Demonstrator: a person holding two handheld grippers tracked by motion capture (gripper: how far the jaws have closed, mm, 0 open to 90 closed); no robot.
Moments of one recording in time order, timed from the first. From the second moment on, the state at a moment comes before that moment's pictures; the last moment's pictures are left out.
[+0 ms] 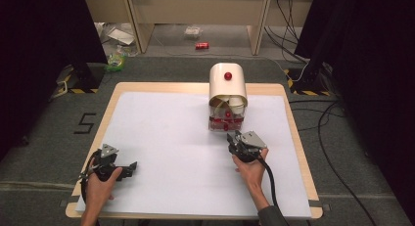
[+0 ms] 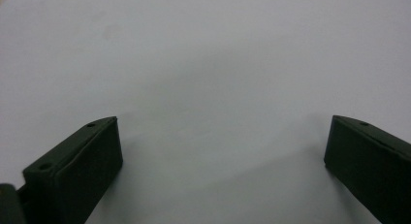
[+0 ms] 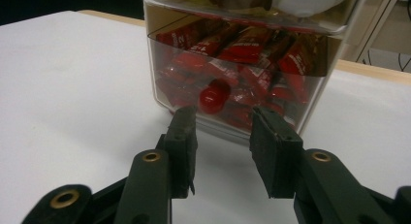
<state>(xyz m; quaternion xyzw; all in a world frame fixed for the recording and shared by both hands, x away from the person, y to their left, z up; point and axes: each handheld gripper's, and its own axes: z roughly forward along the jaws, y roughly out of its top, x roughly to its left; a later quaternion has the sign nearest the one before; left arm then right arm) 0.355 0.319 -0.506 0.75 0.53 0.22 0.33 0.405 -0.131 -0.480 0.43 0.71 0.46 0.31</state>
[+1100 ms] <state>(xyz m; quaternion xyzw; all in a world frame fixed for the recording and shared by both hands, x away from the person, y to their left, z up) 0.355 0.319 -0.506 0.75 0.53 0.22 0.33 0.426 -0.108 -0.485 0.43 0.71 0.44 0.33</state>
